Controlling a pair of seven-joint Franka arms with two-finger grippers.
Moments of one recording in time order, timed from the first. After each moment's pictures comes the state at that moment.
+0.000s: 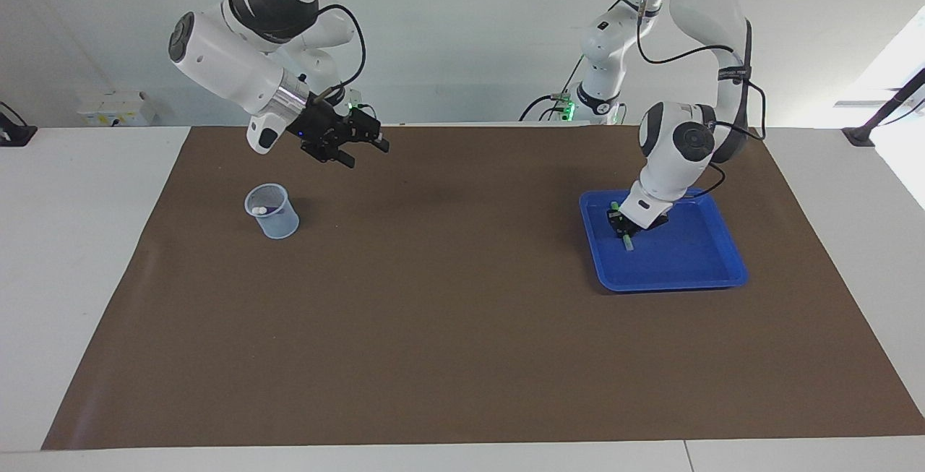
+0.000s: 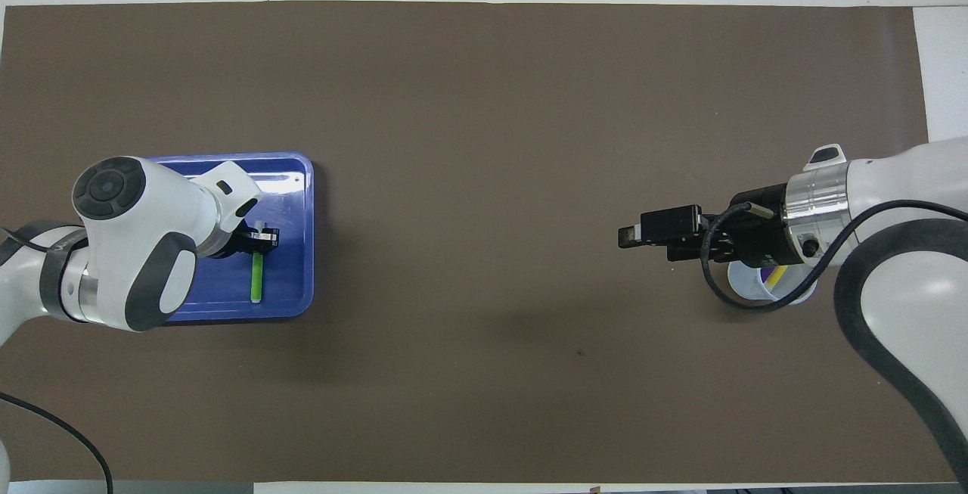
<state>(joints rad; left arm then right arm) 0.64 0.18 -0.82 -2.25 0.17 2.28 -0.21 0.11 -0.15 0.01 -2.08 0.74 1.87 0.01</state>
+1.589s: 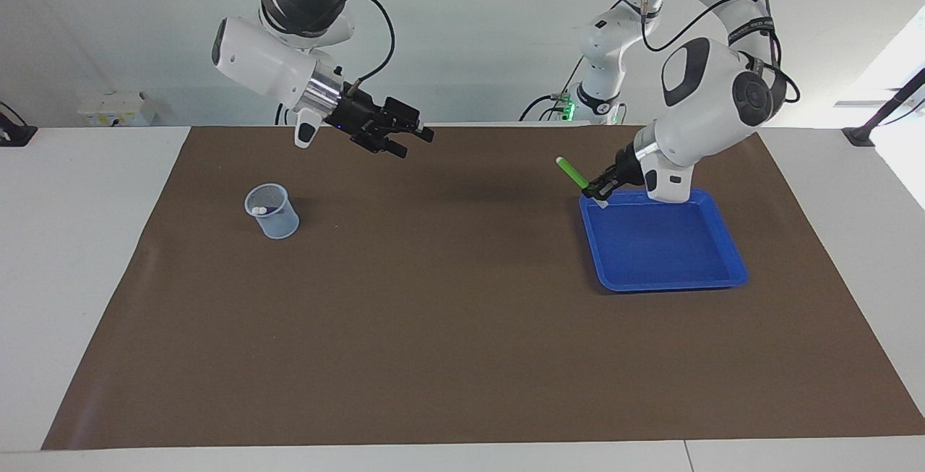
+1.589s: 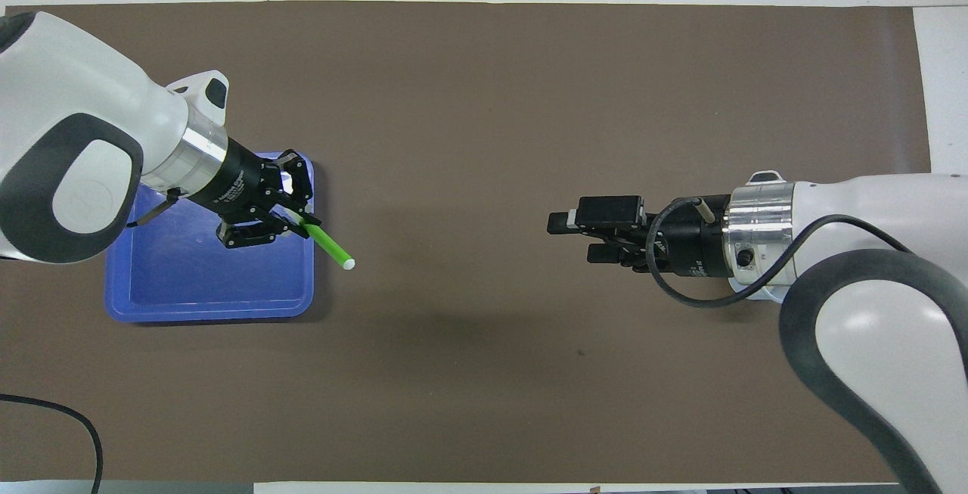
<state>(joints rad) 0.56 0.19 -0.91 -1.76 -0.28 1.72 -1.16 0.26 -0.18 0.01 -2.15 1.02 2.08 0.12</state>
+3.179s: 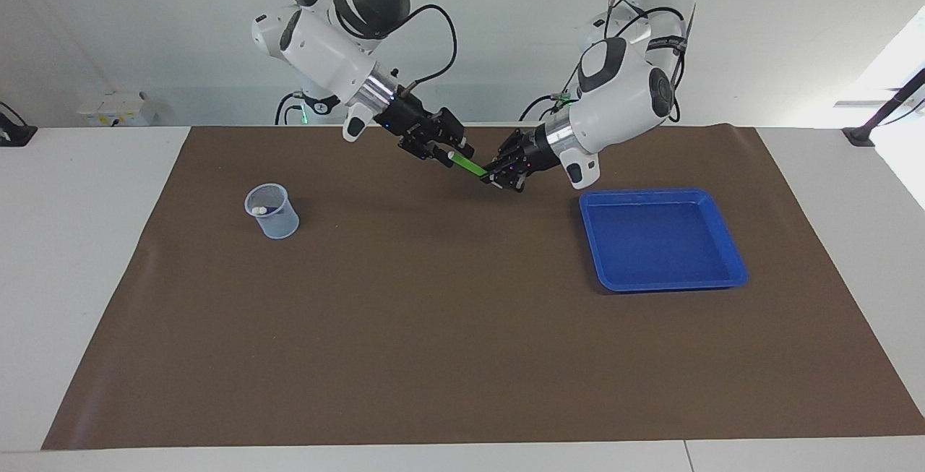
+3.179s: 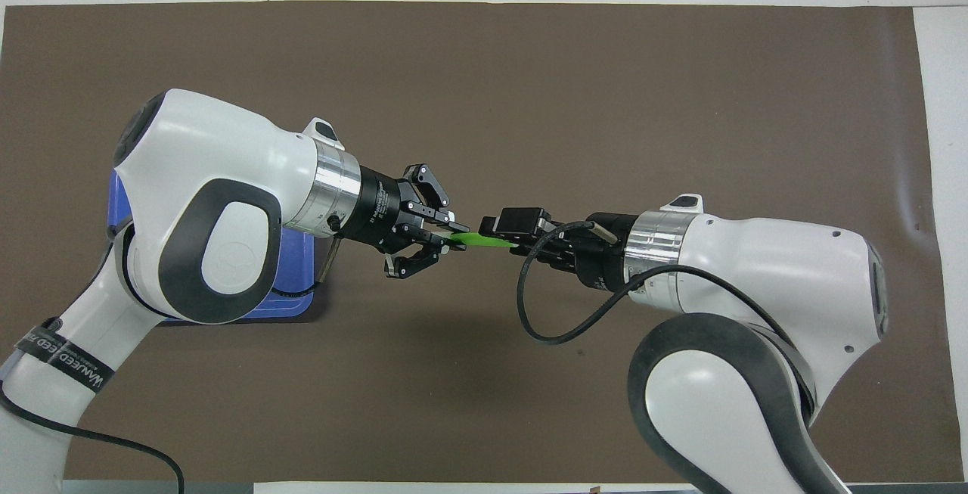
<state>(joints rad) 0.49 0.18 -1.04 -1.90 -0.66 2.05 -1.58 0.47 -0.14 0.02 -2.18 1.02 2.42 0.21</state>
